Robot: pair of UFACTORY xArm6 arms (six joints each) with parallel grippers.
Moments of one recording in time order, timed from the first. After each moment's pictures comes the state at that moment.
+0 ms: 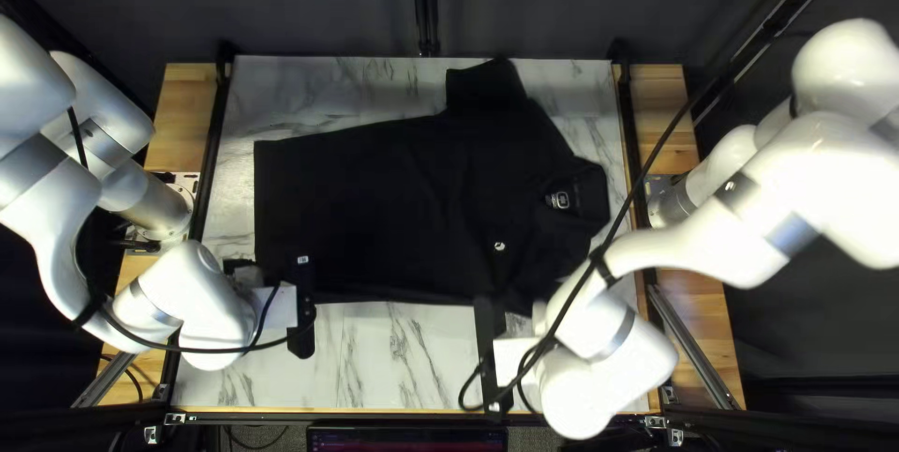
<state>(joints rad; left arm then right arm) -0.72 -0.04 -0.77 0.14 1.25 -0.88 0.81 0.15 -1.09 -0.21 1.30 0.76</state>
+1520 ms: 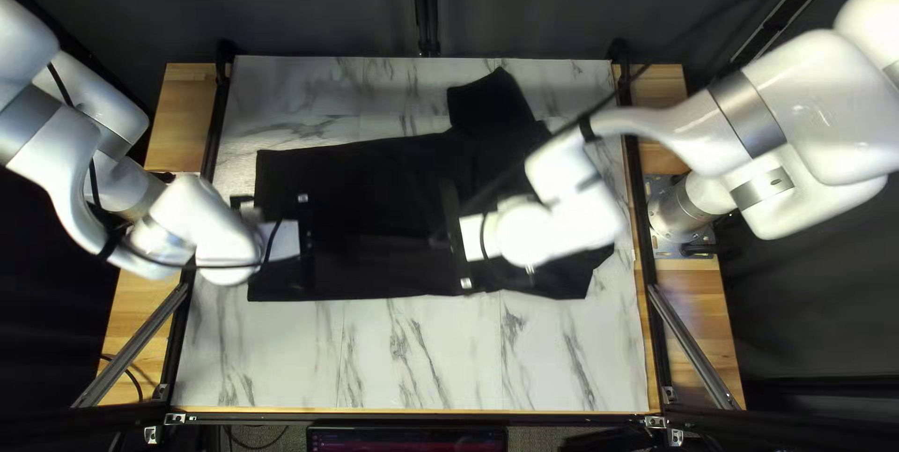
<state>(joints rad) -0.41 -0.30 -0.43 0.25 1.14 -0.71 0.27 -0.12 -0.78 -0.33 1.13 0.24</state>
